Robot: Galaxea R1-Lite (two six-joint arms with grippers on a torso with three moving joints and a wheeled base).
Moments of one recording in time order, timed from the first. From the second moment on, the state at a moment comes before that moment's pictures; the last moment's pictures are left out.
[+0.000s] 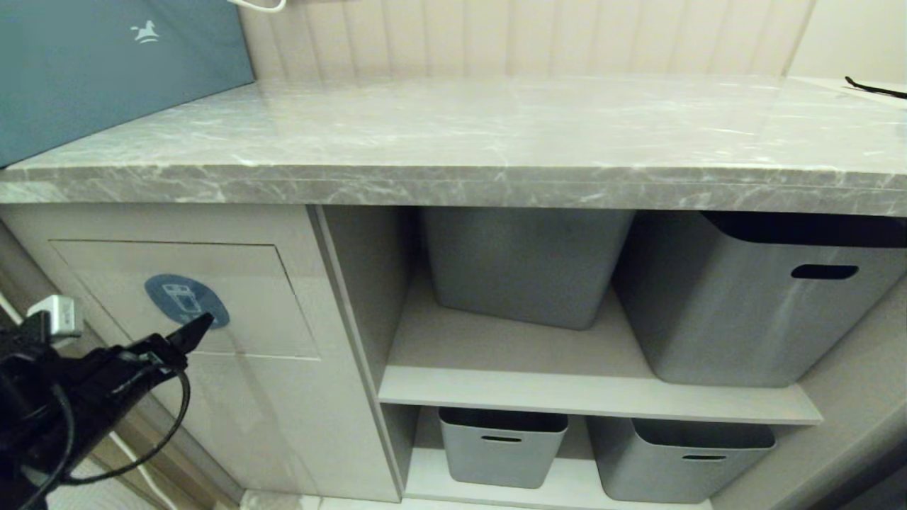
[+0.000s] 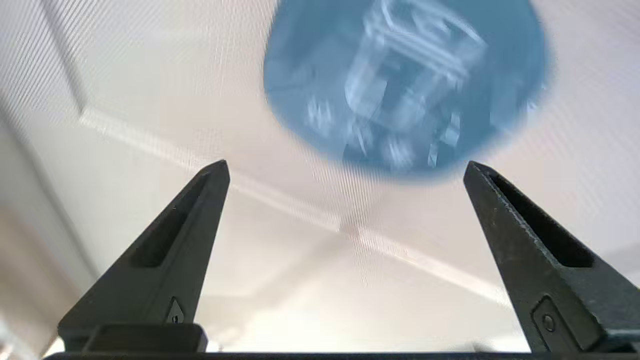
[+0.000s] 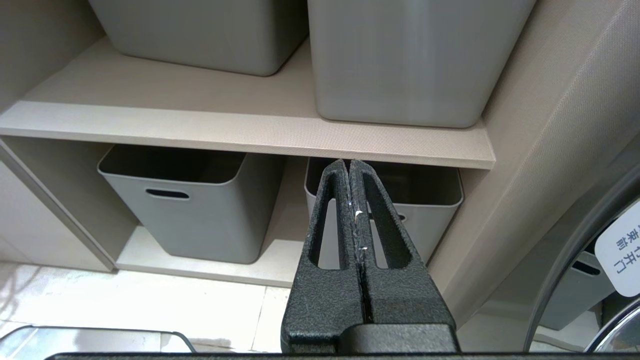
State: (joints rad) left arm 0.20 1.81 -0.21 -1.52 -0.14 -0.33; right arm 0.01 0.00 0.00 0.00 0.00 0.00
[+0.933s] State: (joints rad) left arm 0.20 1.10 0.00 -1.14 -0.19 -0.20; right arm 0.01 0.00 0.00 0.00 0.00 0.00
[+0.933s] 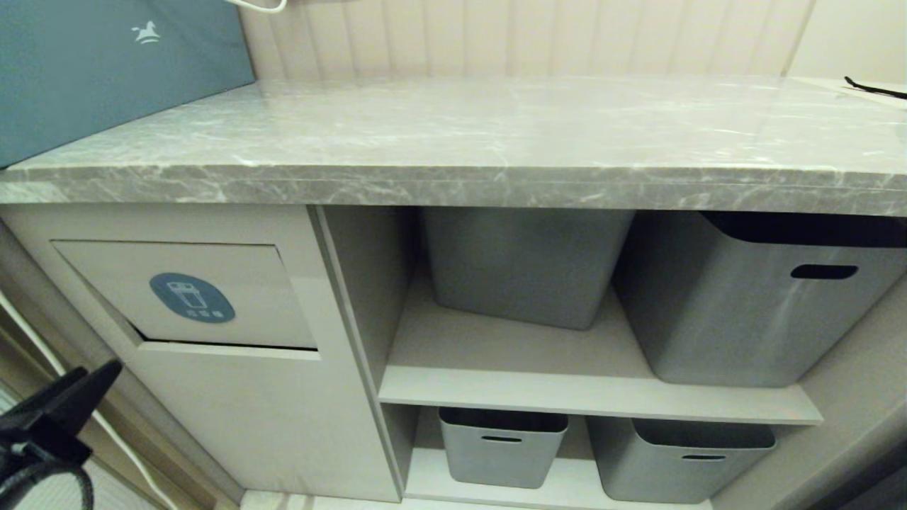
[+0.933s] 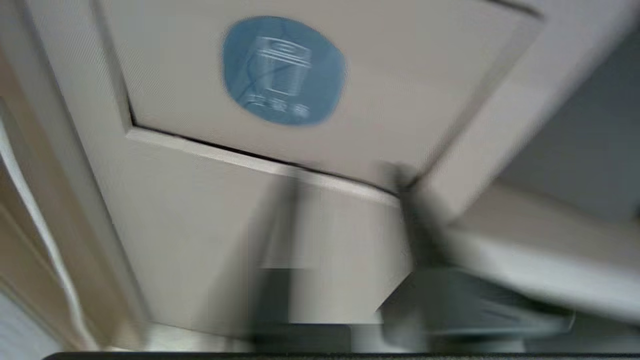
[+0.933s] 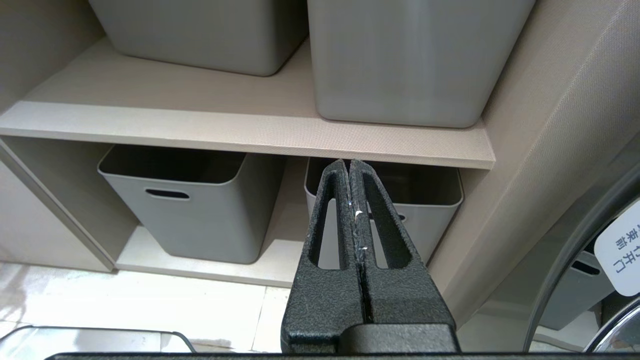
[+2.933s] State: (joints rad) left arm -0.01 0.00 0.00 0.01 -0.02 0.09; right arm 0.01 0.00 0.00 0.00 0.00 -0.01
